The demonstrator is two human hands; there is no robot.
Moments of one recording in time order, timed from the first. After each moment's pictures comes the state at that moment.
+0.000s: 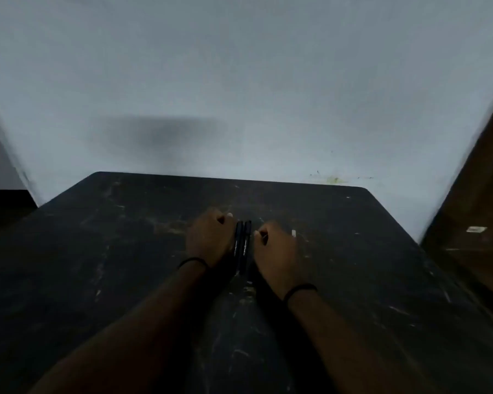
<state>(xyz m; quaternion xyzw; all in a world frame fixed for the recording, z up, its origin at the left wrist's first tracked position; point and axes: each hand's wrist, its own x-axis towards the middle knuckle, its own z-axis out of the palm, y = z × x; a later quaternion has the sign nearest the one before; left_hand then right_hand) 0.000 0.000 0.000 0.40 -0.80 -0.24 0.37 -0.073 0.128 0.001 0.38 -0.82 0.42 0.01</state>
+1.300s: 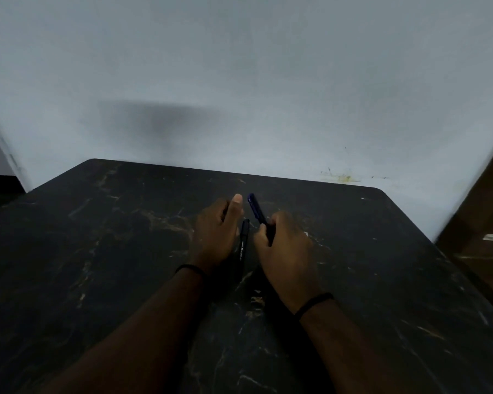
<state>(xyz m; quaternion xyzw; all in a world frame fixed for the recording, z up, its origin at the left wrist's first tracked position) -0.005 -0.001 -0.002 0.27 -0.76 -0.38 0.46 -0.076 0.111 0.000 0.40 -0.81 0.41 0.12</state>
